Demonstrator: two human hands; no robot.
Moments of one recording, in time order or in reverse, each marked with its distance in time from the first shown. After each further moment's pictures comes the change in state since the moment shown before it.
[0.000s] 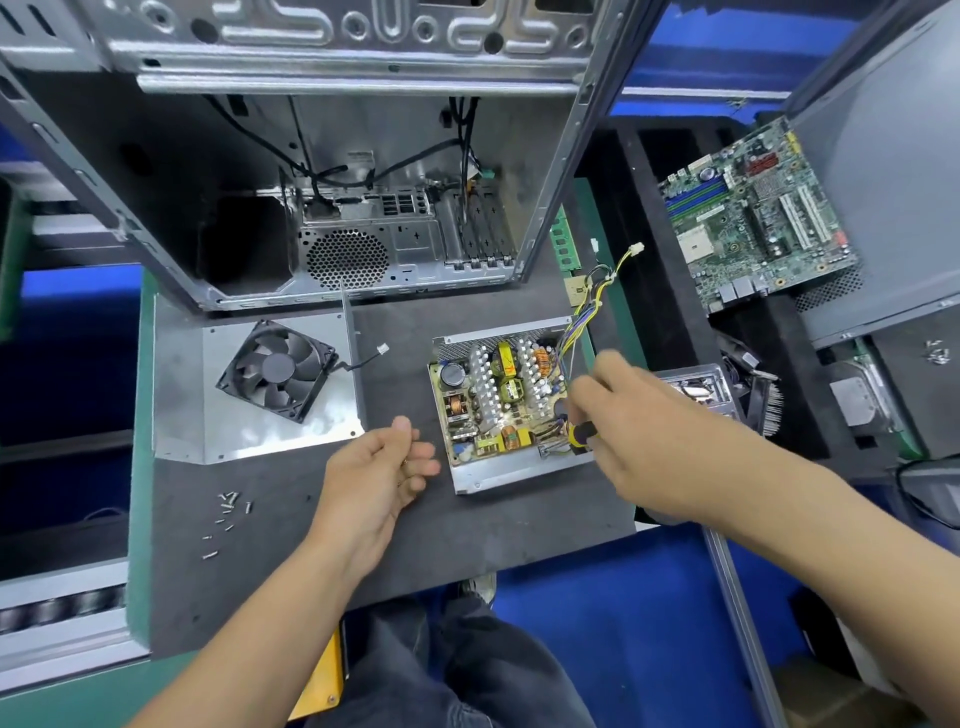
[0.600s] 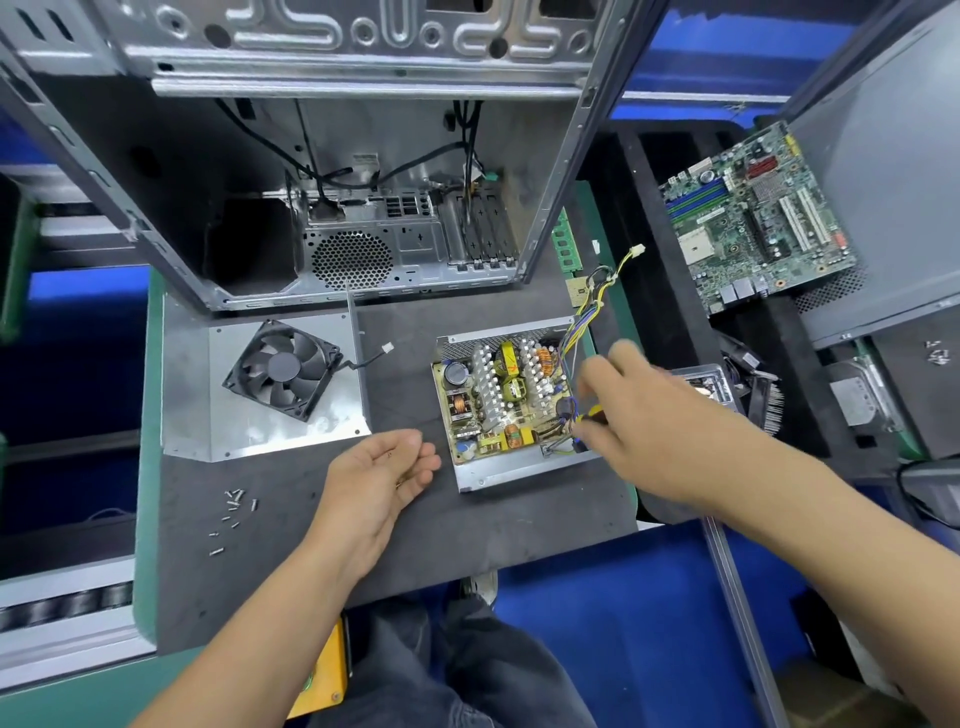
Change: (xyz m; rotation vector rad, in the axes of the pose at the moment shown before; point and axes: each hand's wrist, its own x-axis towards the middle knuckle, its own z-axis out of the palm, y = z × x) left_hand -0.001 -0.003 -0.009 -0.059 -0.045 -0.051; right_hand 0.006 0.002 0.002 -0.090 0.086 0.080
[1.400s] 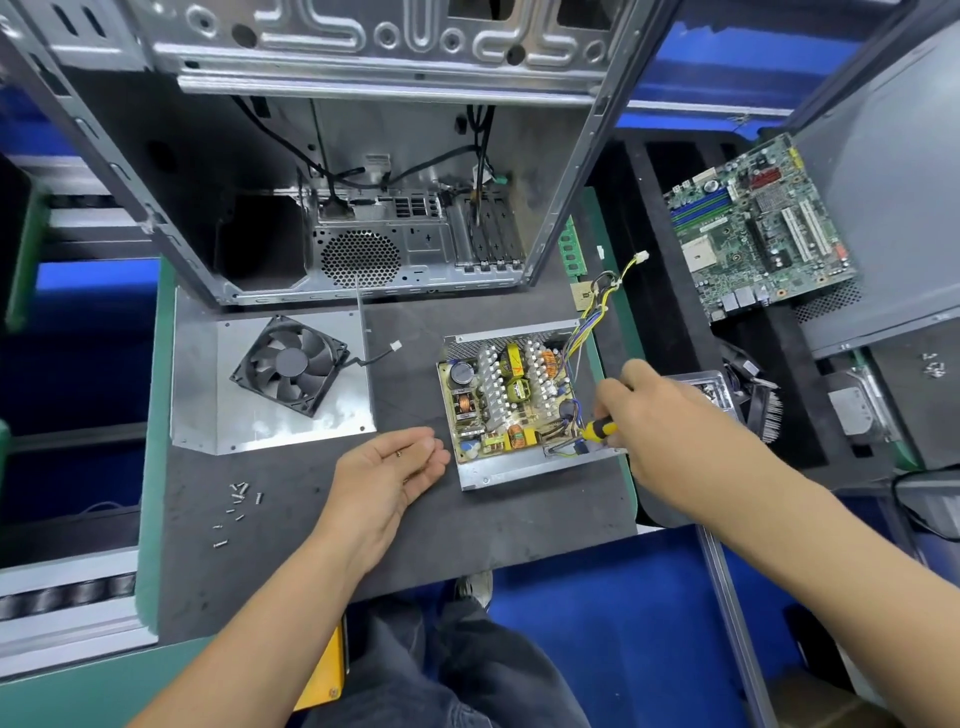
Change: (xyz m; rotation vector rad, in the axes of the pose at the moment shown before) left_hand 0.006 -0.006 -0.004 -0.088 -0.037 -0.011; right_hand -0.005 -0.005 0.000 -0.098 -0.062 0.061
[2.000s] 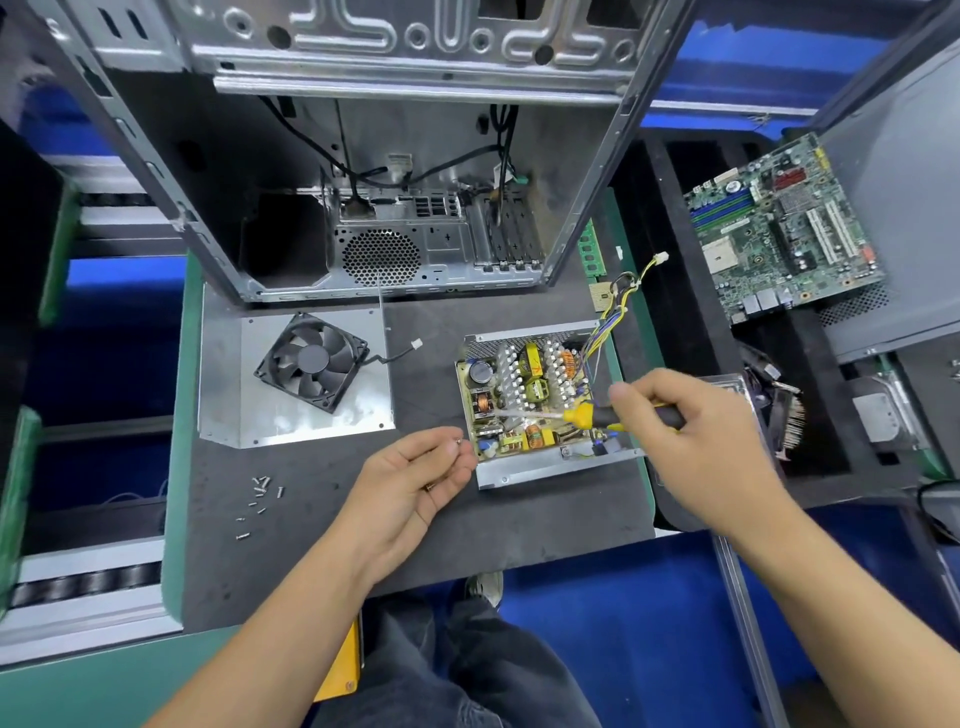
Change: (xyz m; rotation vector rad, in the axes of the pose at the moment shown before) left_hand -0.022 0.007 0.003 -0.118 -0.203 -0.048; right_hand -0.013 -0.014 0.013 1.096 0.512 0.170
